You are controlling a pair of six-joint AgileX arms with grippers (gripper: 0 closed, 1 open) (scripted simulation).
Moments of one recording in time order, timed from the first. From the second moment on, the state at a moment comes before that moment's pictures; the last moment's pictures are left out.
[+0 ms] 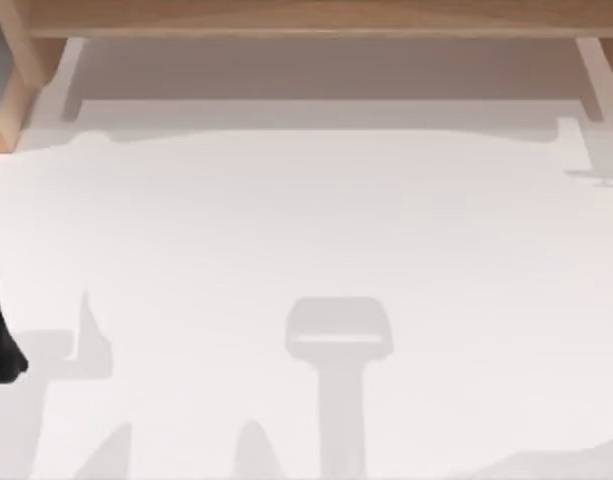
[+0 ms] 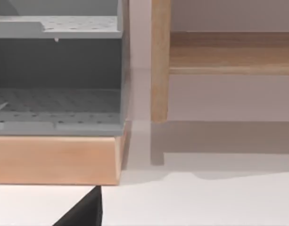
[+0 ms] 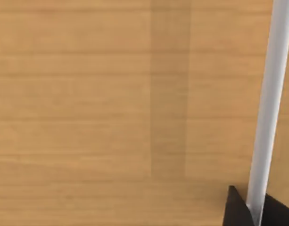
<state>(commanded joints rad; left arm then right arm) 0.00 0.00 0.00 0.00 0.00 0.00 -0.53 2.20 0.88 1.34 -0.49 -1.55</state>
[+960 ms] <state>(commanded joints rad) 0.00 0.00 0.00 0.00 0.00 0.00 -0.44 2.37 1.24 1.13 -0.39 -1.55</state>
